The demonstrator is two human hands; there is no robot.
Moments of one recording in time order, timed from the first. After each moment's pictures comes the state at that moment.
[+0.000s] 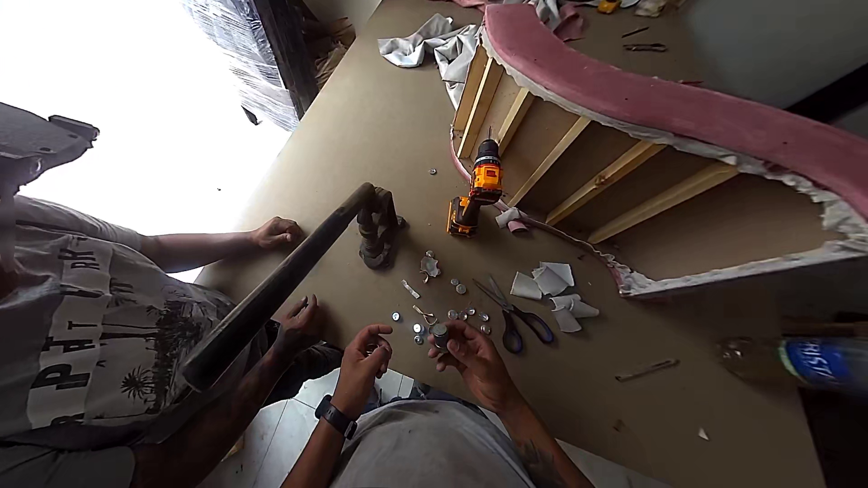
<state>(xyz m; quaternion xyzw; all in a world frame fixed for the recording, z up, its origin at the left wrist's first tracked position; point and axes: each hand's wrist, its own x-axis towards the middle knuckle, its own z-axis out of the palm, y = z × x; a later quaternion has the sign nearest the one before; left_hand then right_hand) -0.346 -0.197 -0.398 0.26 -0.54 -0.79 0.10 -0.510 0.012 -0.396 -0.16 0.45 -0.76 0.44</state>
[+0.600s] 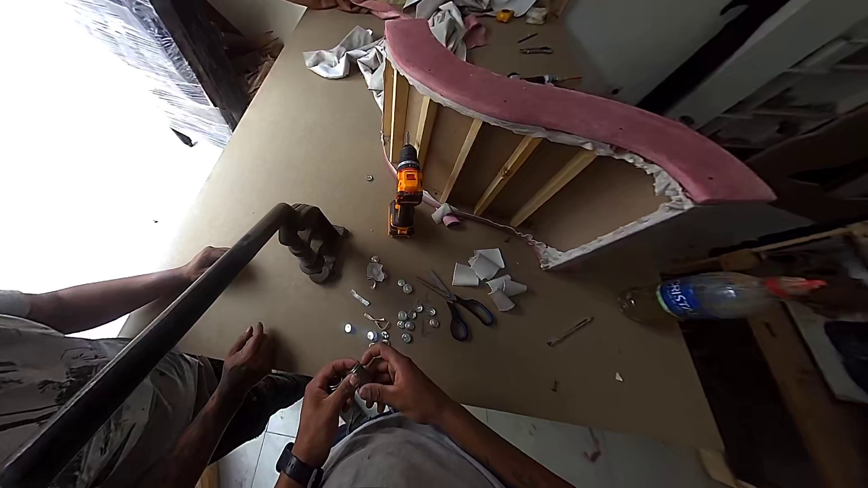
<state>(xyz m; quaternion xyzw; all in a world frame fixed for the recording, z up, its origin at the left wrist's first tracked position) -0.339 -0.164 -0.399 0.24 -0.56 -0.79 0.09 -0.480 -0.003 -0.382 -0.27 0.55 -0.61 0.50</state>
